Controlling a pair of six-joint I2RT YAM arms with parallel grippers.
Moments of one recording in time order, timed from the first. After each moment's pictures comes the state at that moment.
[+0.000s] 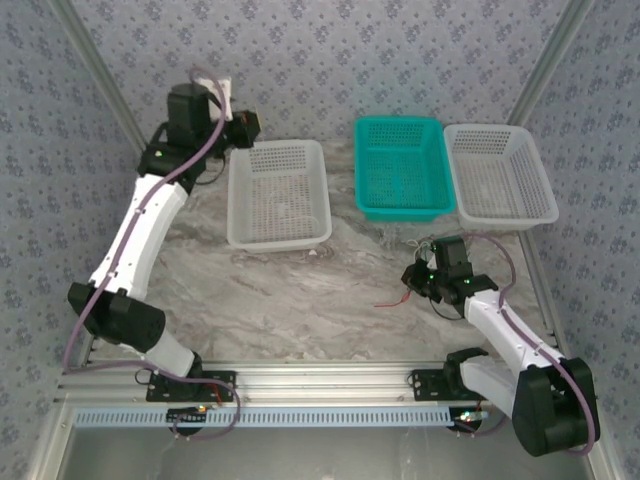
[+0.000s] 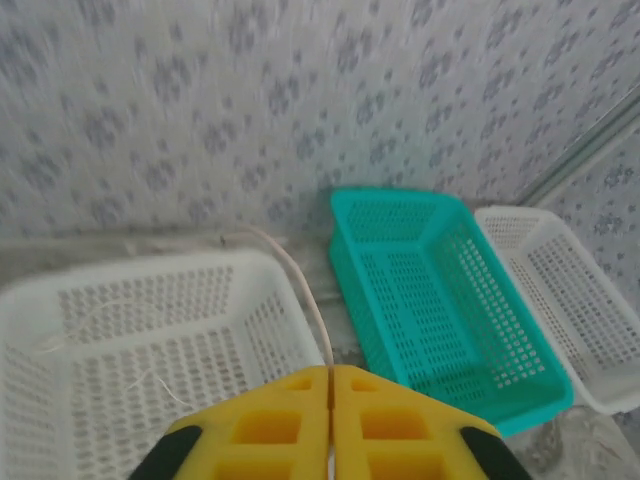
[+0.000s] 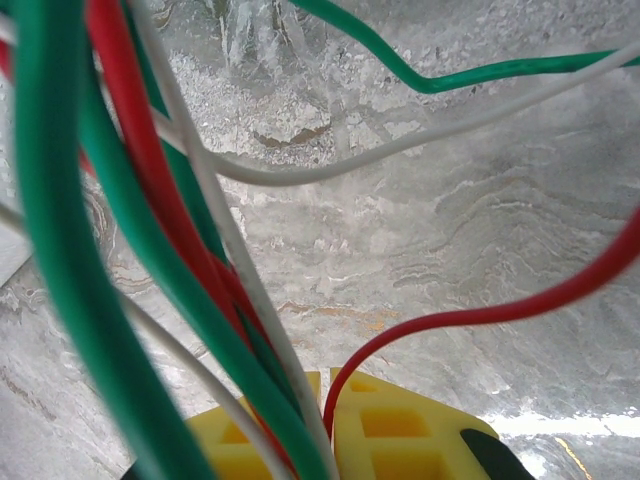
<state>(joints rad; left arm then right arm) -0.31 1.57 1.71 -0.54 0.24 -0.37 0.21 1.01 0.49 -0.41 -0.26 0.74</state>
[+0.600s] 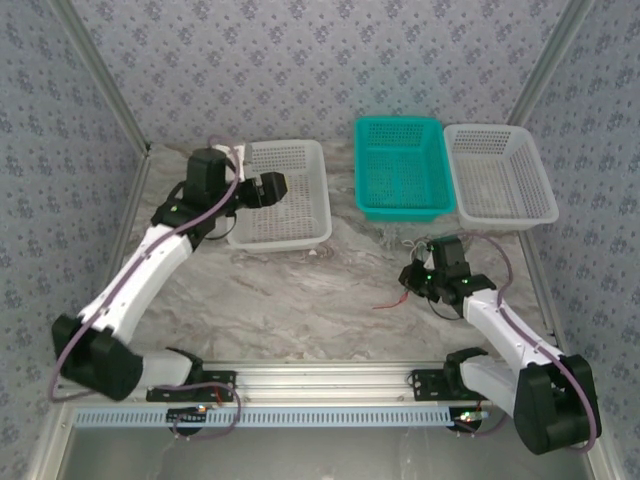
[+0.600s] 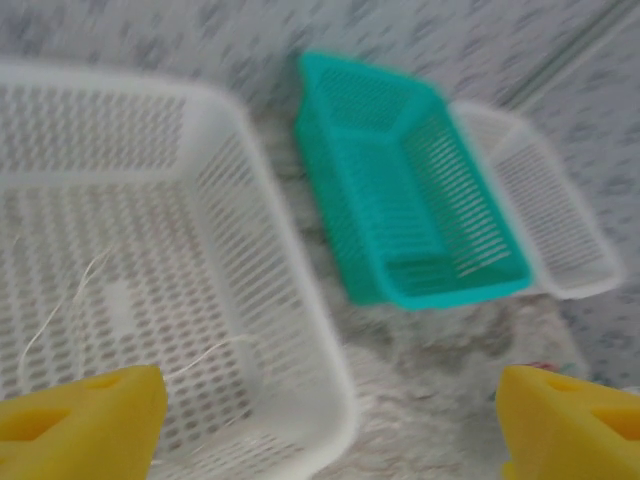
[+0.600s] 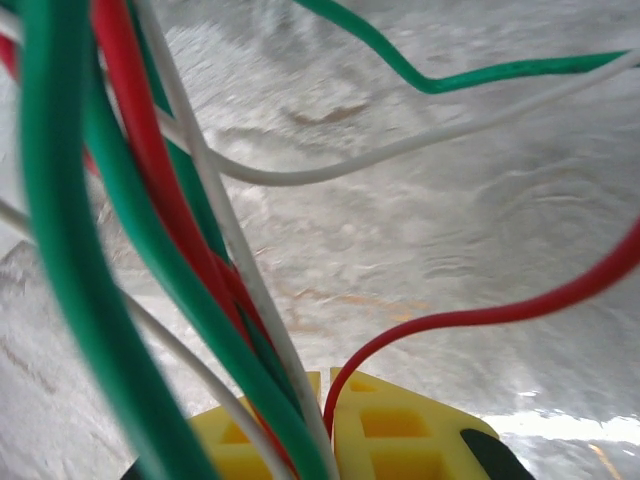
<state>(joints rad) -0.44 1.24 1.24 -0.40 0.23 -0.47 0.28 1.02 0.49 -0.38 -0.28 0.71</state>
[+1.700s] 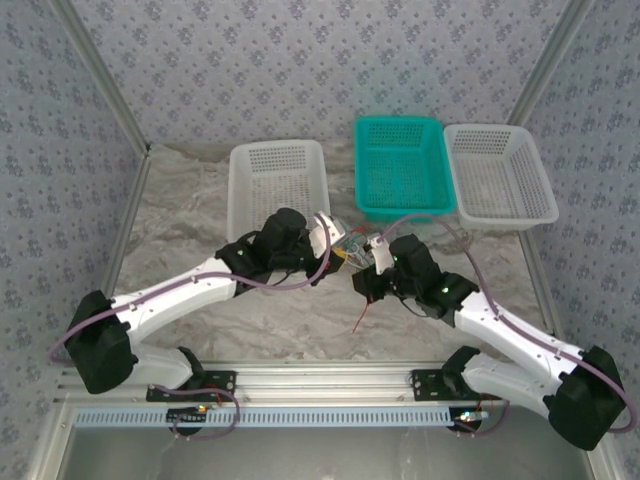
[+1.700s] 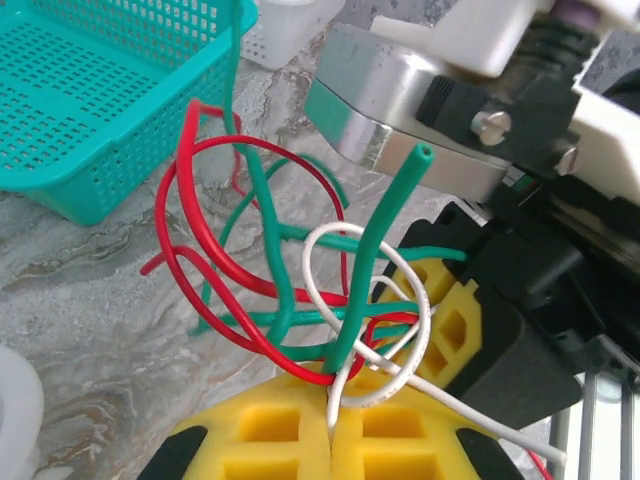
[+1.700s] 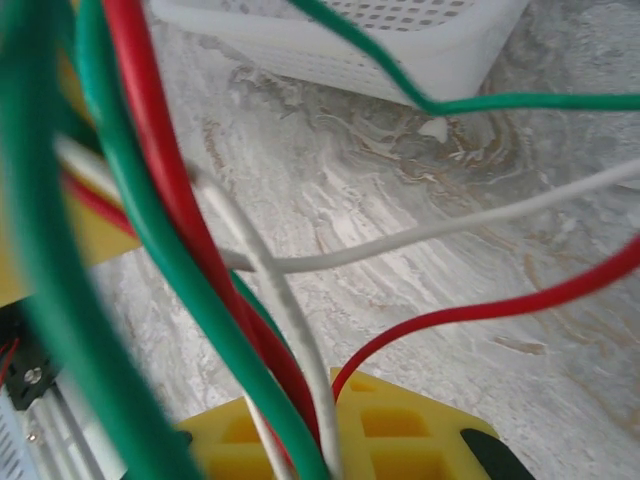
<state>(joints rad) -0.90 1.34 0.99 -0.19 0.30 0.01 0.70 0.97 0.63 -0.31 -0.26 0.32</state>
